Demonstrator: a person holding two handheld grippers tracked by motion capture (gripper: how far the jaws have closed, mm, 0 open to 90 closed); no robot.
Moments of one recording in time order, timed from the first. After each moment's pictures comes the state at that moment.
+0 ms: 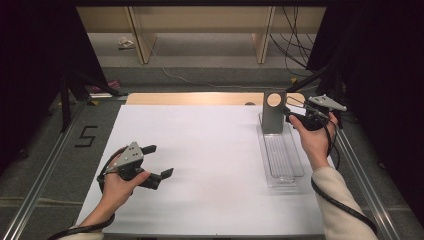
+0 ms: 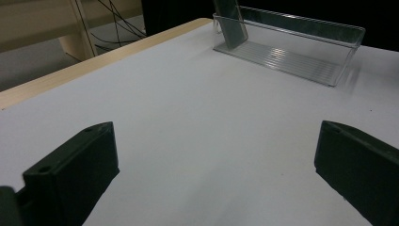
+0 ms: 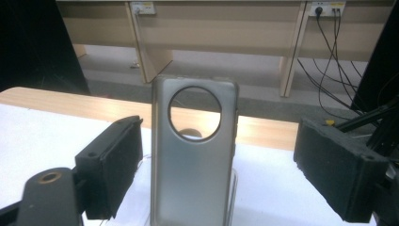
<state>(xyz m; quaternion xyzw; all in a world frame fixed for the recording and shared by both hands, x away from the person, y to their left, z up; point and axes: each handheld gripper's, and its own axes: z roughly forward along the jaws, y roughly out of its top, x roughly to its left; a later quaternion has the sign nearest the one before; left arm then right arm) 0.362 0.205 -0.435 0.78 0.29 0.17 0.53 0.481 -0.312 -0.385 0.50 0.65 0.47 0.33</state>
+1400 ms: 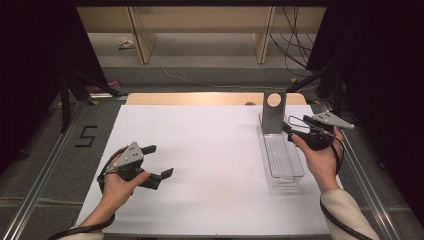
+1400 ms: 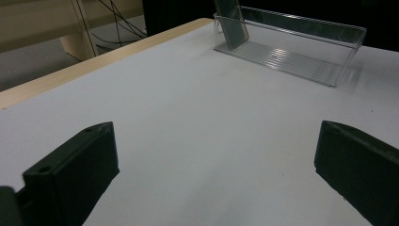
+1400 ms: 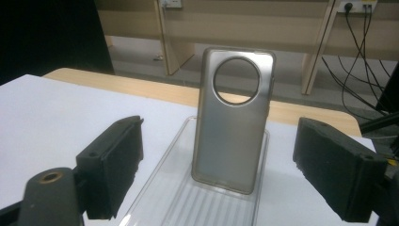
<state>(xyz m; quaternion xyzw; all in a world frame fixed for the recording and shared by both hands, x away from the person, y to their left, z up) 0.361 0.204 -0.435 0.77 0.29 0.17 0.53 0.424 -0.307 -0.385 0.47 0.67 0.48 0.31</state>
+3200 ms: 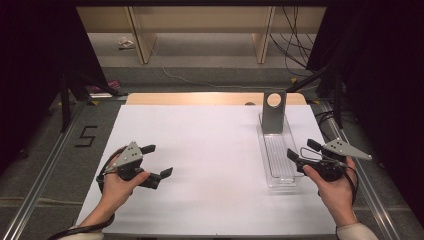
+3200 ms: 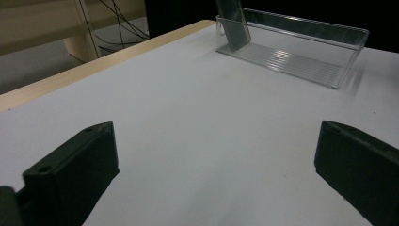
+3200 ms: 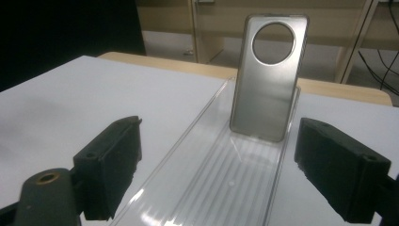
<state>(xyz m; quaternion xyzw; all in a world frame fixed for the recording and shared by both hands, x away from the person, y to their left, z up) 0.361 0.205 -0.434 0.77 0.29 0.18 0.54 0.351 -0.323 -0.403 0.44 0.69 0.51 0.26</state>
